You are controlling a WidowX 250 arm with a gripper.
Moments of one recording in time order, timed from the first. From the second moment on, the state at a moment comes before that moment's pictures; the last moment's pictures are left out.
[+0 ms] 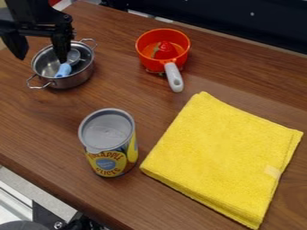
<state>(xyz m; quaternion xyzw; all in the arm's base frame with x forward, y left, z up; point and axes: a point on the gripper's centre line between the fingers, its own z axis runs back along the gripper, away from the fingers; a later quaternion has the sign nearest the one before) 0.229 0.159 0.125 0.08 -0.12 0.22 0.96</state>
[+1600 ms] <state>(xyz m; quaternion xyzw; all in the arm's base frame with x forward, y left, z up) 0.290 0.141 0.053 0.07 -0.09 0.10 0.99</state>
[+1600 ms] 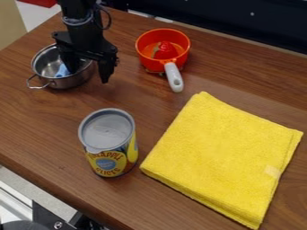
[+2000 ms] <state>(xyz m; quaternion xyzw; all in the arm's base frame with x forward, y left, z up) 0.294 0.144 0.043 0.06 -0.10 0.11 0.99</state>
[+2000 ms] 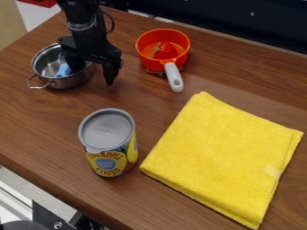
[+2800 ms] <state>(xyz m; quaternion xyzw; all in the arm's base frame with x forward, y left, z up) 0.303 0.152 0.037 0.11 -0.09 0.11 0.98</state>
